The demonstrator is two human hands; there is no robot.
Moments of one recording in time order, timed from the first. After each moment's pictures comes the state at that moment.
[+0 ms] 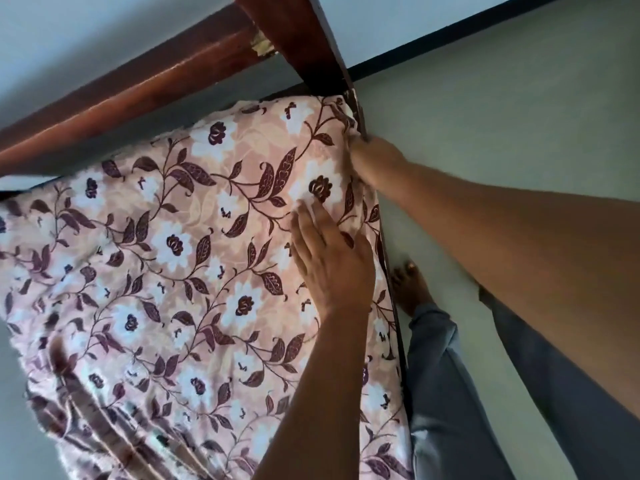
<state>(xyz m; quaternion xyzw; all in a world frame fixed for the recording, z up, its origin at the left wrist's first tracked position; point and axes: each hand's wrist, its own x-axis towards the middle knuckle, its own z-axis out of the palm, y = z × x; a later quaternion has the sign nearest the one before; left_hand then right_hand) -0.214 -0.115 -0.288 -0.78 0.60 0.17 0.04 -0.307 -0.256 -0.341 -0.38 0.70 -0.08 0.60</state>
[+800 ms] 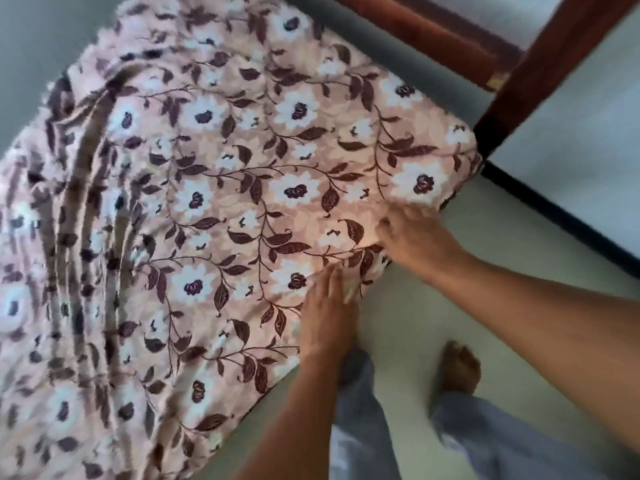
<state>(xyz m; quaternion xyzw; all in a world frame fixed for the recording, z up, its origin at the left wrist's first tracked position) -0.257 0.044 -0.269 -0.91 0.32 0.27 -0.05 -0.306 -0.170 -0.269 -0.96 0.17 0.18 0.11</state>
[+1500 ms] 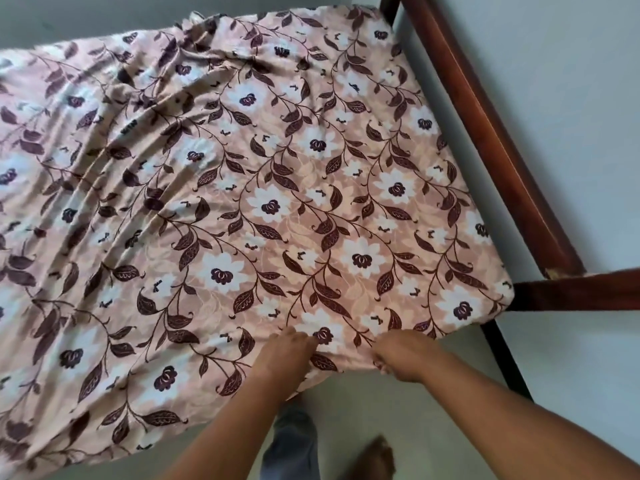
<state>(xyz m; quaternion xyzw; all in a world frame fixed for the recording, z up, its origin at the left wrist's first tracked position) -0.185 0.121 -0.263 -0.87 0.35 0.34 -0.02 -0.244 -0.122 -0.240 -0.88 -0.04 0.46 0.08</state>
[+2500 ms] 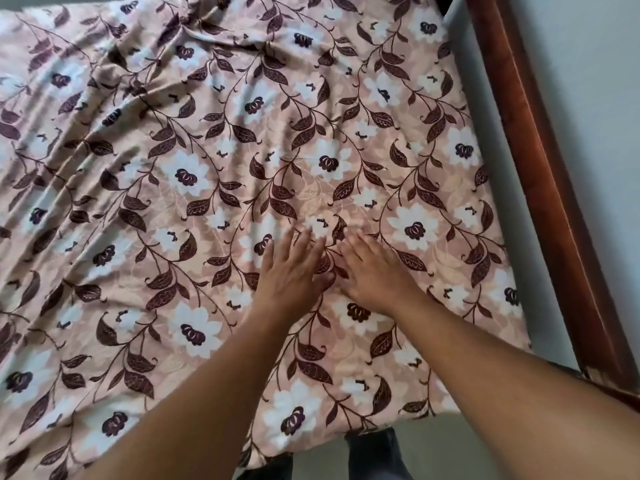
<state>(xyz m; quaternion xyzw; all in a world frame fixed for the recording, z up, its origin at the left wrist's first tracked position) -0.010 0.021 -0.285 -0.95 0.20 0.22 -0.05 -0.030 -0.174 -0.286 -0.96 -0.11 0.25 0.07</state>
